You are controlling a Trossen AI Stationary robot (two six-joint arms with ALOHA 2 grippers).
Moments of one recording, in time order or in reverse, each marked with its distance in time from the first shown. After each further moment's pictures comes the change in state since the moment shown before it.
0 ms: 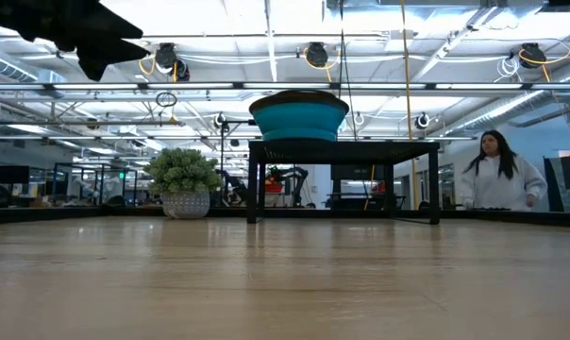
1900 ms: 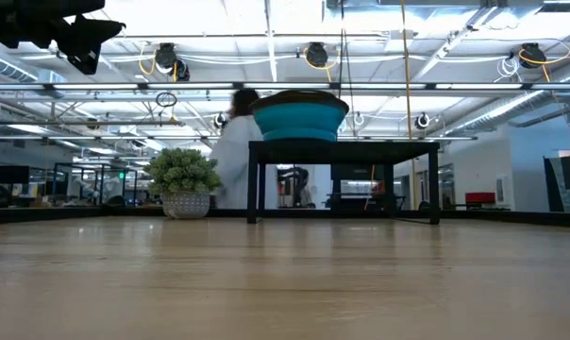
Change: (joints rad) left arm 0.000 -0.262 -0.132 0.075 0.221 0.130; right arm 0.130 0.202 -0.002 -0.100 -0.205 0.814
